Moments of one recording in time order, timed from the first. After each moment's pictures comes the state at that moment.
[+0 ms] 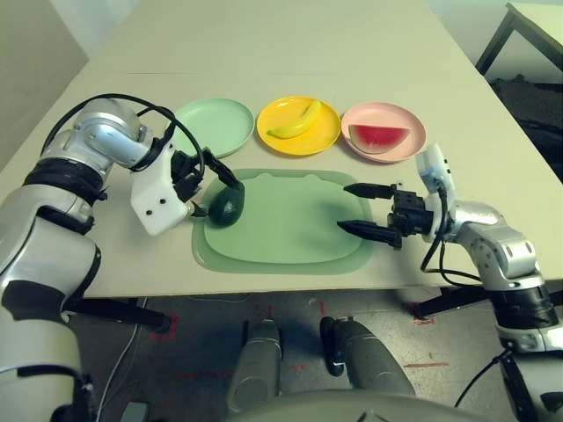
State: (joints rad) left arm -1.17 0.92 -0.77 1.00 -0.19 -1.40 -1.60; right arm -0.38 -0.48 0.05 -0.10 0.51 0.46 1.15
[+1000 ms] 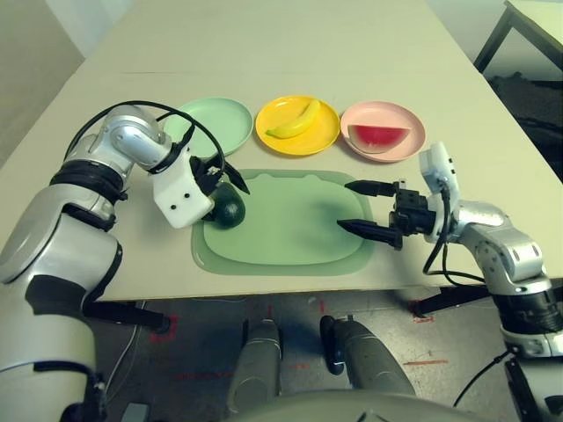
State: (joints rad) left arm -1.17 0.84 -0.73 1.06 -0.11 -1.30 -1.60; right arm -0.37 -0.50 0.05 -0.15 0.52 0.46 1.11
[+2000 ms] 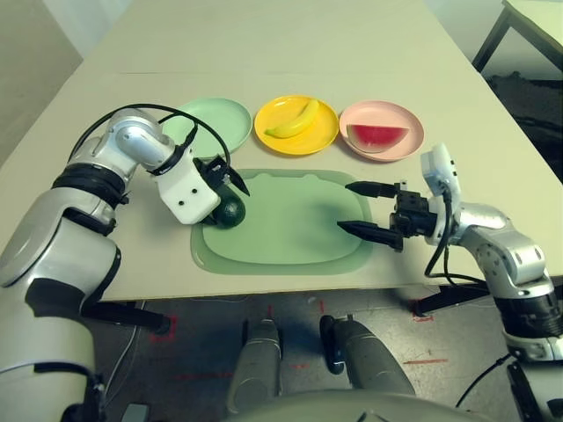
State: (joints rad) left arm -1.14 0.86 -0.75 1.00 -0.12 -1.17 -1.60; right arm -0.34 -0.50 0.05 -0.18 0.53 0.46 1.09
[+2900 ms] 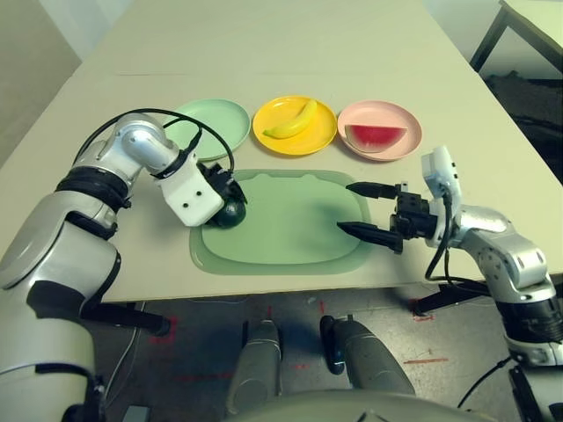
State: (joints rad) left arm -1.13 0.86 -0.77 0.97 -0.13 -1.10 -1.60; right arm -0.32 -0.51 0.05 -0.21 0.54 0.46 1.07
